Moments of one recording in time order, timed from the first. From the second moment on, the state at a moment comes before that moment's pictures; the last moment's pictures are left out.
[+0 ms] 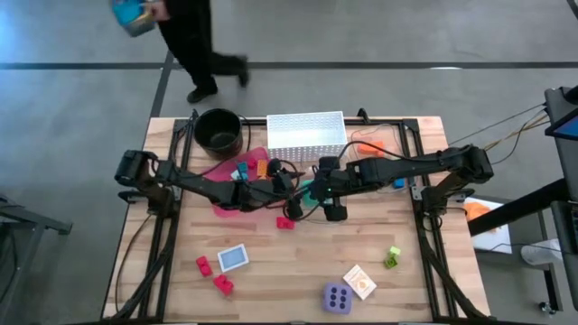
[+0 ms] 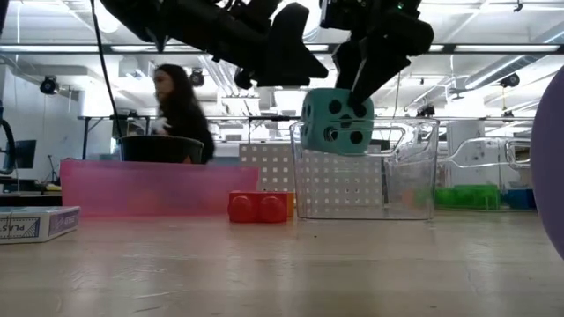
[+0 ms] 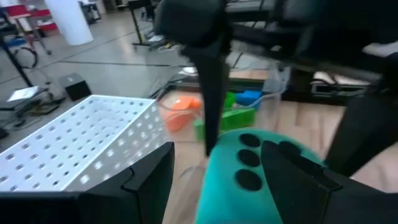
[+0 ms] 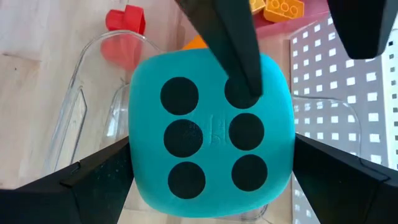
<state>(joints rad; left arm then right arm) -0.10 1.71 0.92 0.53 -0.53 0.00 0.06 1.59 1.28 -0.77 0.21 -0.13</state>
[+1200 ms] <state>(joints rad) -0.05 1.82 1.03 0.32 -0.52 -0.10 0.06 1.55 1.24 -0.75 0.21 -0.12</state>
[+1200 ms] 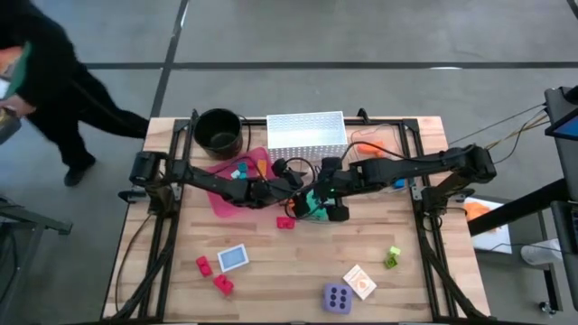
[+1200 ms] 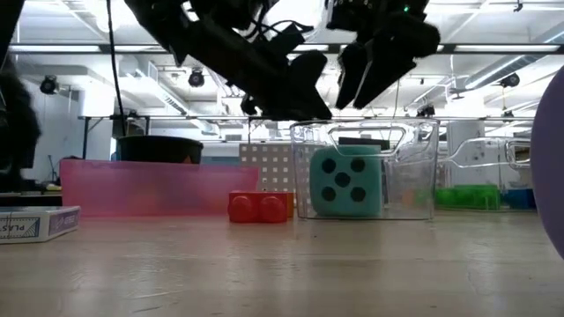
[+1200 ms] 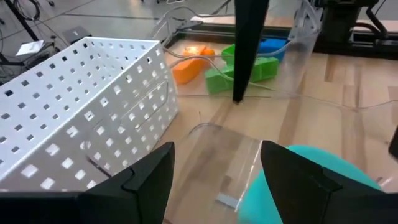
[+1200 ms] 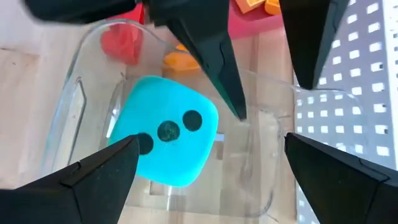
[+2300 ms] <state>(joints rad) -0.08 1.65 1.02 0.10 -0.52 -0.19 0.81 1.64 1.26 -0.53 0.48 0.64</state>
